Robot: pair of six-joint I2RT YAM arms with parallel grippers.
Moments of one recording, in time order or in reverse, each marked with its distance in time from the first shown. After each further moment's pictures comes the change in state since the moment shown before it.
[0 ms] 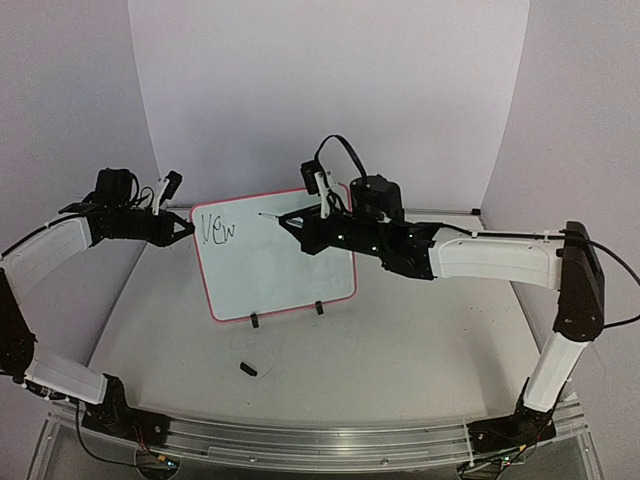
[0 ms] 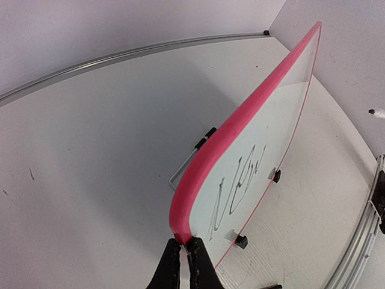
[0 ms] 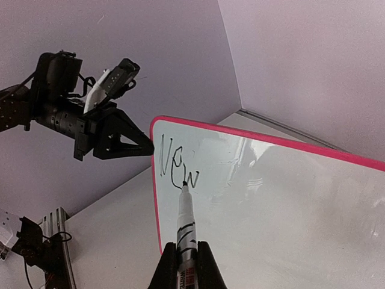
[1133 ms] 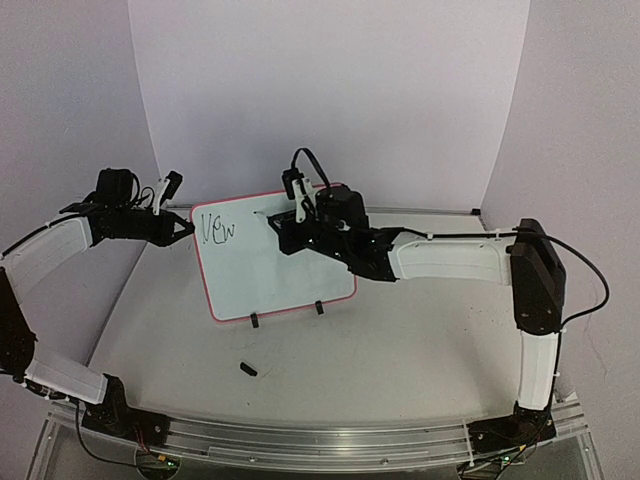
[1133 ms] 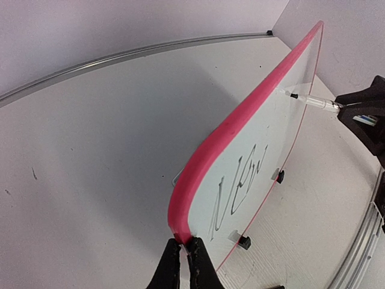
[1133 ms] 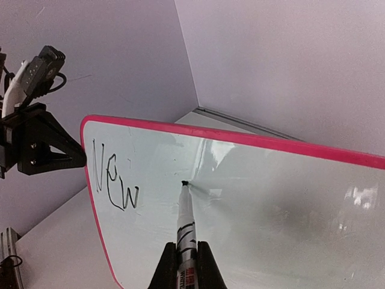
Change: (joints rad) left arm -0.002 0.005 0.000 0.005 -0.014 0.000; right arm 0.012 0.223 0.176 0.022 0.208 -0.027
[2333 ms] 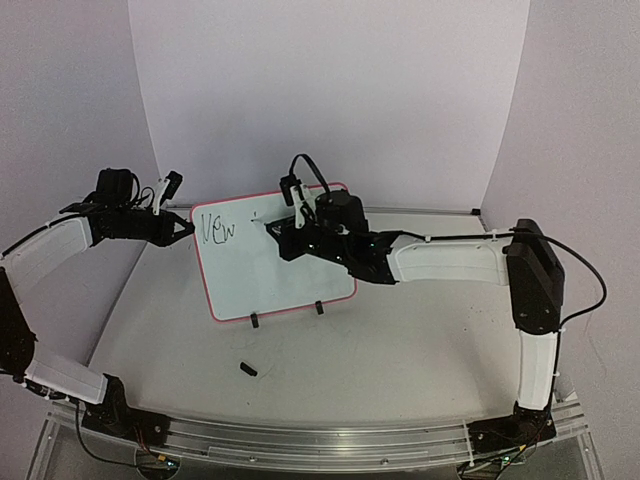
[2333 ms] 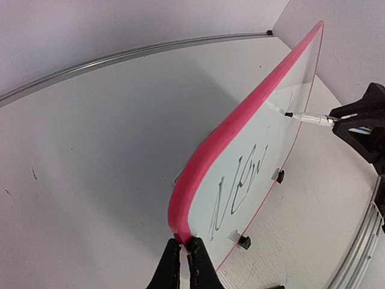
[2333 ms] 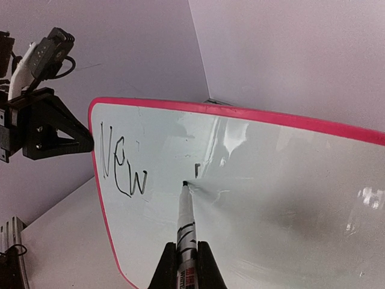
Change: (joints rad) left arm 0.000 0.000 0.000 0.000 -0.001 0.000; right arm 0.002 0.006 -0.024 0.016 -0.058 0.001
